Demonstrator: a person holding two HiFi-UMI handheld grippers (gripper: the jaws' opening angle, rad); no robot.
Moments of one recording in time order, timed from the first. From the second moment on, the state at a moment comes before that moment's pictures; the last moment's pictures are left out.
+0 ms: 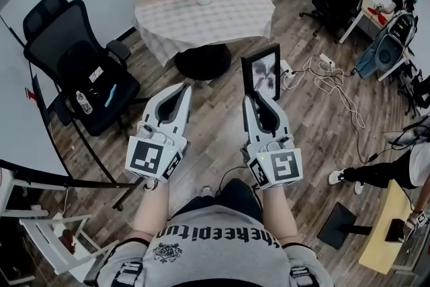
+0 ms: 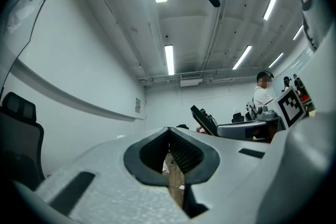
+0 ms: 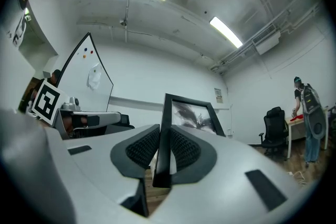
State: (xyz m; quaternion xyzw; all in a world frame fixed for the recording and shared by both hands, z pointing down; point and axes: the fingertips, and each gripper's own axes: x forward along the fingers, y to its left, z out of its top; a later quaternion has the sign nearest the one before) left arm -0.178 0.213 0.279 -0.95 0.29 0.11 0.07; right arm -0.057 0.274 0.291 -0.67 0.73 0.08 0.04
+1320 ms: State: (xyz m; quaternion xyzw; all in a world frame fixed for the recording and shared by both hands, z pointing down) left arm -0.049 0.040 0.274 -0.94 0.33 0.10 0.07; right arm 0.076 0.091 0.290 -0.64 0.76 0.07 0.04
